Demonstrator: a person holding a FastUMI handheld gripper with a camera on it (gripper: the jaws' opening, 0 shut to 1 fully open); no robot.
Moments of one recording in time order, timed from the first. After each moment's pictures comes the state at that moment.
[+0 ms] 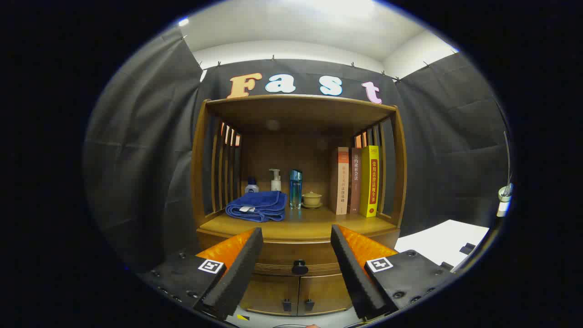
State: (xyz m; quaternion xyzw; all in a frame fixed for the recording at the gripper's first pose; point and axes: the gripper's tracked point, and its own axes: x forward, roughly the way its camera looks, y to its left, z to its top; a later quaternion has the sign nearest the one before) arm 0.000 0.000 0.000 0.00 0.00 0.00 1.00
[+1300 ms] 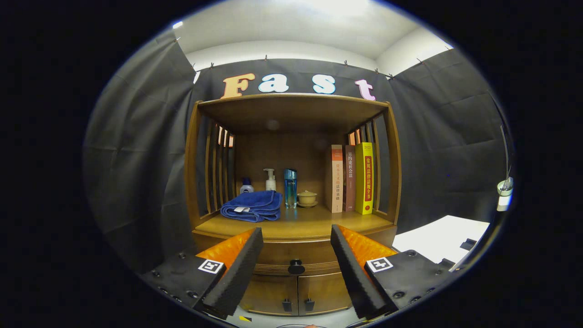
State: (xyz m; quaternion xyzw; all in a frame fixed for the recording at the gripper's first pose) arm 0.001 -0.009 -0.006 0.01 0.00 -0.01 1.00
